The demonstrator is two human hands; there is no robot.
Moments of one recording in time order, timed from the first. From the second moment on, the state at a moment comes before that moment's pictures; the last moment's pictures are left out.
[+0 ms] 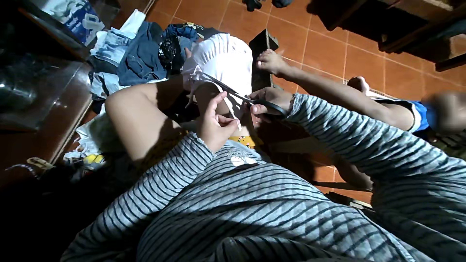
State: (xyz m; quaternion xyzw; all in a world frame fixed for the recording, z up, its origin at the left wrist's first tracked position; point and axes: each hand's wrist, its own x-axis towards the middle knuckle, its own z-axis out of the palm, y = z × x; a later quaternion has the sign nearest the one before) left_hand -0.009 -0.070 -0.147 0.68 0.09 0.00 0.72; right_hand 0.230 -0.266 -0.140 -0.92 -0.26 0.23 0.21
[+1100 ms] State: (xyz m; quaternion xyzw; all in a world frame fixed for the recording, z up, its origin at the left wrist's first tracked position) left_hand -0.027 -0.062 -0.155 0.70 0.02 0.10 0.71; right_hand 0.156 -0.271 -0.072 -0.71 -0.27 0.58 0.29
